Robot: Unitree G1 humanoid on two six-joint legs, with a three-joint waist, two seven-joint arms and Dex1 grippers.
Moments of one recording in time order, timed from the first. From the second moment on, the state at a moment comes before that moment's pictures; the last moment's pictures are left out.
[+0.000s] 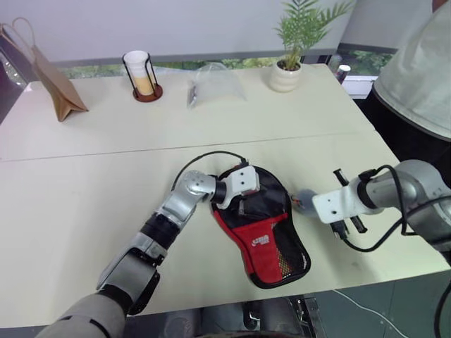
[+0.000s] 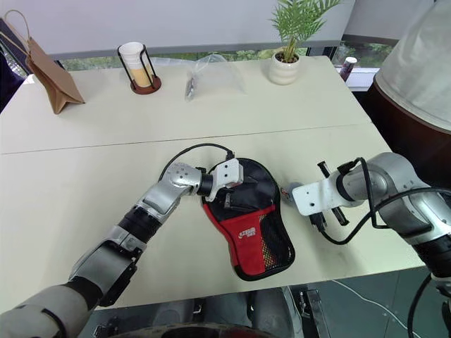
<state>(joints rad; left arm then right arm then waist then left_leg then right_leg) -0.71 0.19 -0.45 0.47 -0.04 0.12 -1.07 -0.33 -1.17 0.22 -0.29 -0.33 -0.07 1.35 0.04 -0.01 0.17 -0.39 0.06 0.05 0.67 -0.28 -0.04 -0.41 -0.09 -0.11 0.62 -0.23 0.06</state>
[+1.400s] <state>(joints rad) -0.74 0.16 -0.44 0.56 -0.03 0.07 -1.06 -0.15 -1.36 0.00 -0.34 -0.16 -0.14 1.36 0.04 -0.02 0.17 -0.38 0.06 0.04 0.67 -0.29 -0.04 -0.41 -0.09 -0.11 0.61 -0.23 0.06</state>
